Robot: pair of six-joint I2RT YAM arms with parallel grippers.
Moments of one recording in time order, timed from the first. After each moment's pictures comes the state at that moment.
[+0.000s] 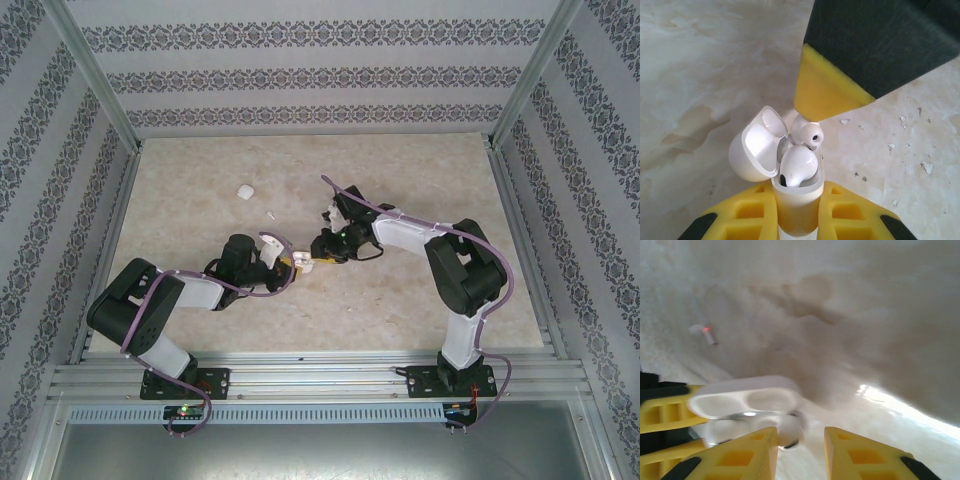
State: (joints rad) left arm -0.44 1.58 0.44 0.57 0.53 -0.06; right arm 0.54 1.88 1.18 -0.45 -0.59 0.60
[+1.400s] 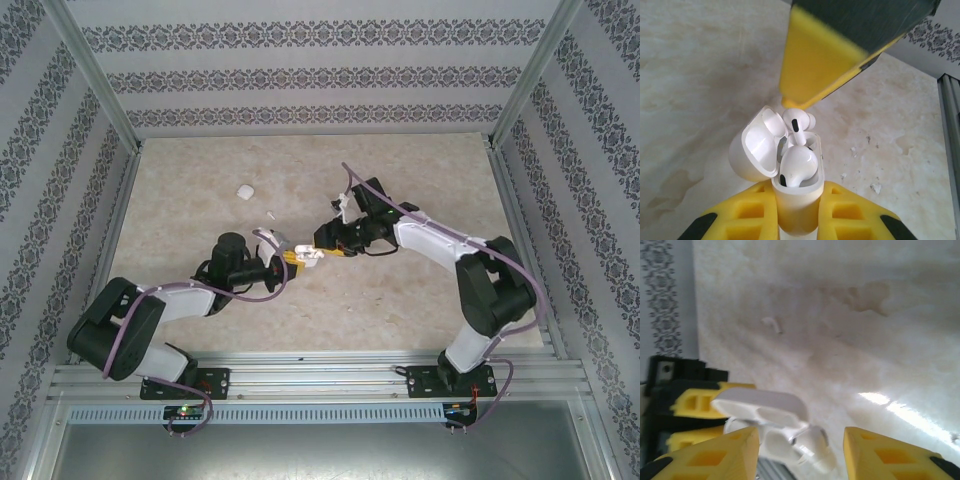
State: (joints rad) left arm -0.44 1.40 0.41 0.63 0.64 -0.04; right arm 0.50 1.66 1.12 -0.42 -0.74 0.60
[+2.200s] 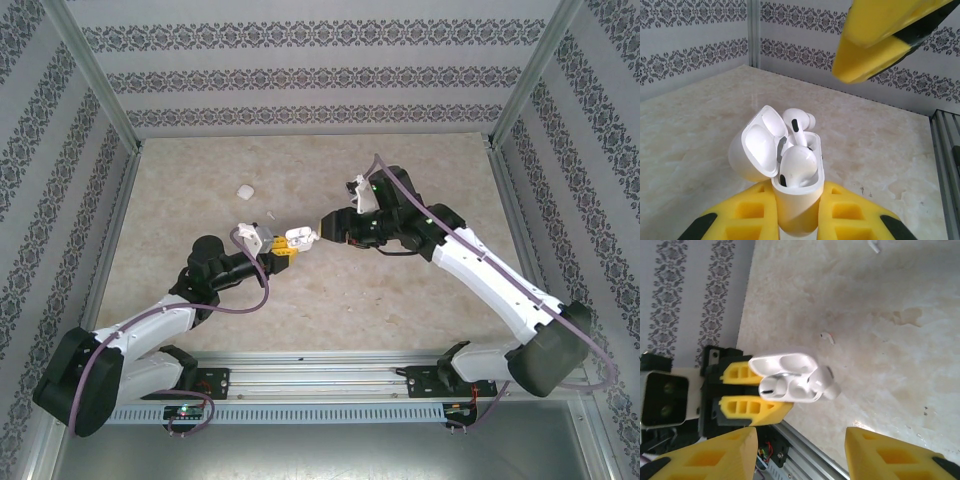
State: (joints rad) left arm -0.44 1.10 0.39 0.60 0.61 -0.01; right arm 0.60 1.33 1.22 -0.64 -0.51 0.73
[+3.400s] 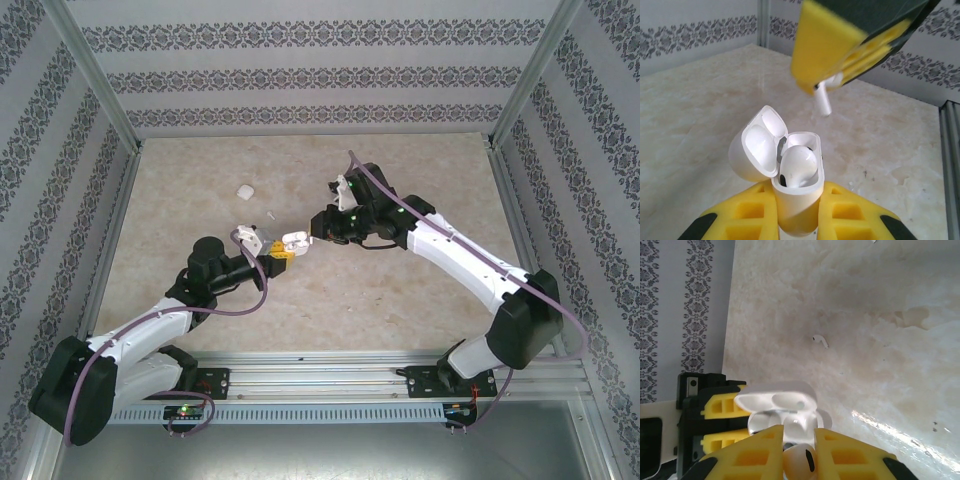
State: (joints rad) left arm -0.44 1.05 0.39 0.45 0.55 0.00; right arm 0.63 1.48 1.28 -0.60 -0.49 0.74
